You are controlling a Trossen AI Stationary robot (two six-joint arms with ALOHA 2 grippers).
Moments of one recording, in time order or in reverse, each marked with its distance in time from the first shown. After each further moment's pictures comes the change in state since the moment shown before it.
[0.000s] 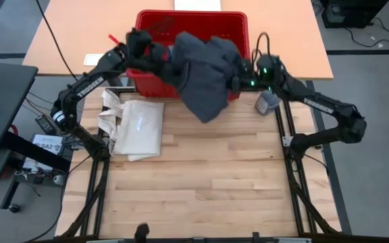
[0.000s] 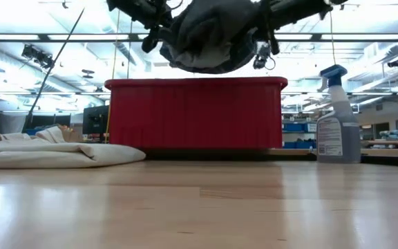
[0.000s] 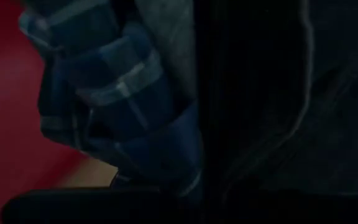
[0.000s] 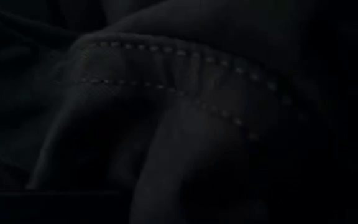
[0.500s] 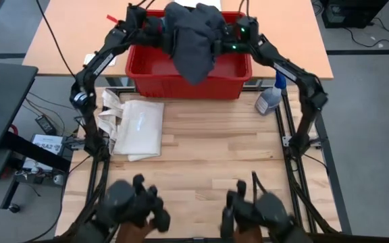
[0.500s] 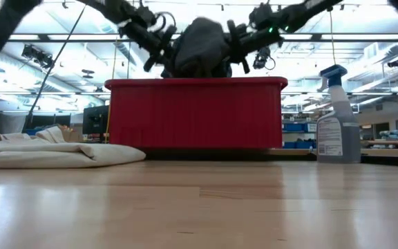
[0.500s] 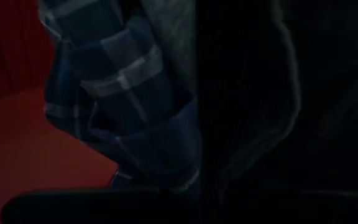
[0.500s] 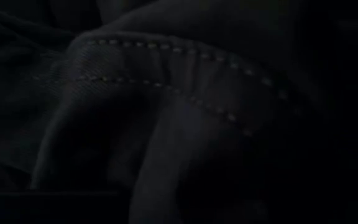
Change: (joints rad) left arm 0.258 0.319 0.332 0.038 -0.014 0.078; right arm -0.270 0.563 0.595 -0.045 -0.223 -0.159
